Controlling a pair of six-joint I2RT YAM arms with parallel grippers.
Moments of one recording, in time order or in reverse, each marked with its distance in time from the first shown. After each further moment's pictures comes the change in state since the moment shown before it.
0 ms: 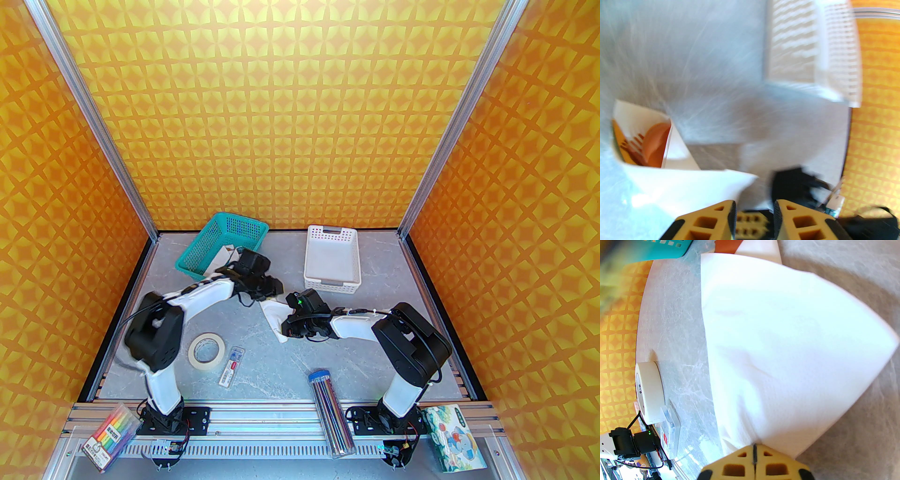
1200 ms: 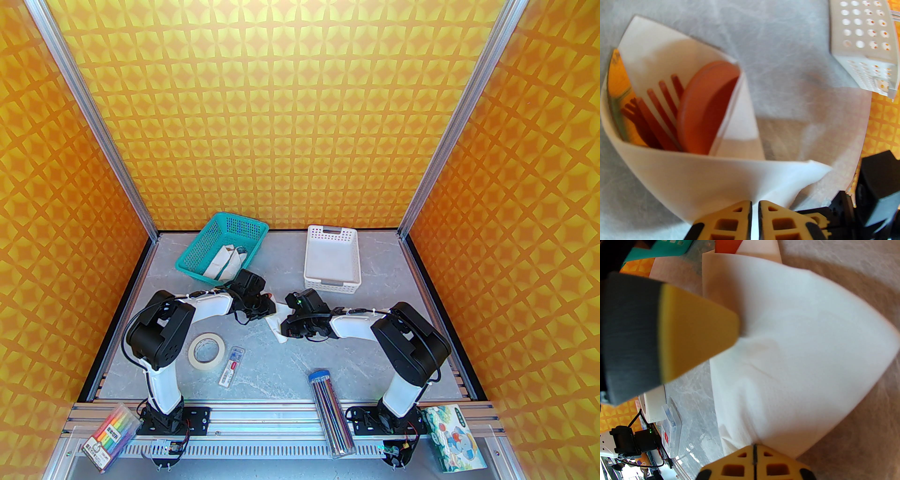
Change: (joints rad) left arm -0.017 0.114 -0.229 0.211 0.016 -0.035; right arm 0.000 0.005 0.004 0.003 -0.019 0.000
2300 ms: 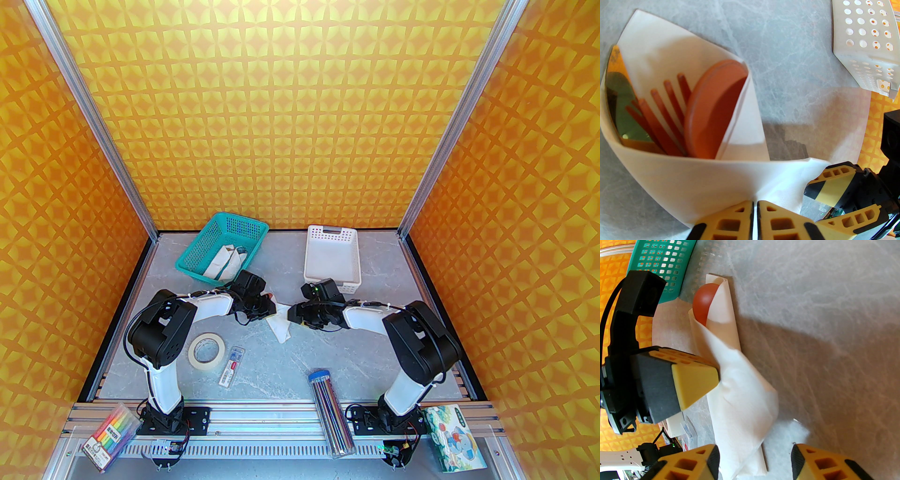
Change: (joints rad) left arm 0.000 0.003 -0.008 0.020 0.013 -0.007; right arm -0.168 -0.013 0.012 -0.005 -0.126 0.062
